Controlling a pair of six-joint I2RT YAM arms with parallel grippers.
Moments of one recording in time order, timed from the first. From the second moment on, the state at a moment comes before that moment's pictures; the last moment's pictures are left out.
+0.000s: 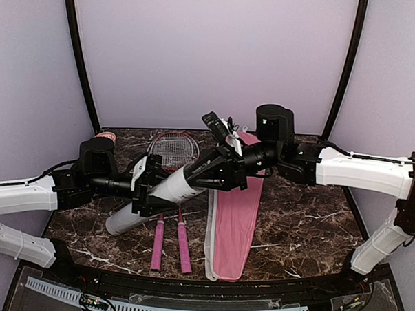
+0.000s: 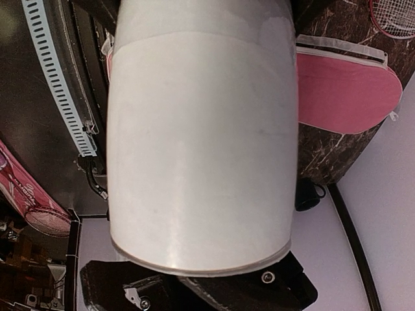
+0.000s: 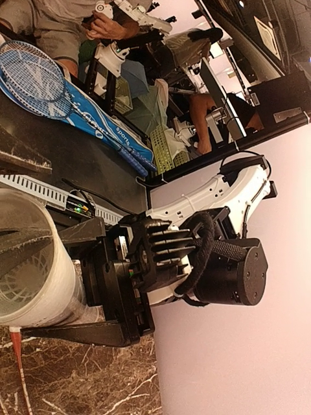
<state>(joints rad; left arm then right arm) -0.82 1.08 0.68 0.11 0.63 0.30 0.97 1.55 1.22 0.14 -0.99 0.17</state>
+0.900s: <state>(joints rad) -0.82 1.07 0.68 0.10 0.66 0.31 0.94 1.64 1.23 0.28 -1.16 0.30</state>
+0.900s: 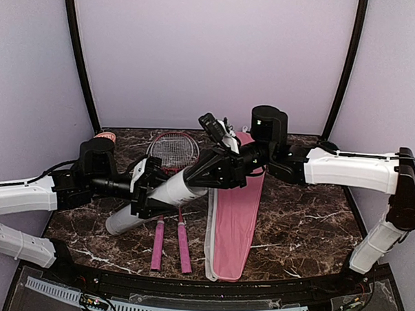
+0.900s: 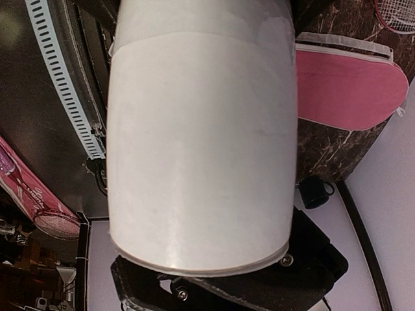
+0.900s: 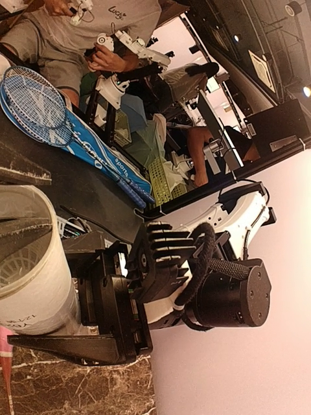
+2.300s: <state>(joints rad) -0.85 1.13 0.71 0.15 0.67 0.28 0.95 1.50 1.51 -0.60 -0.46 -0.01</state>
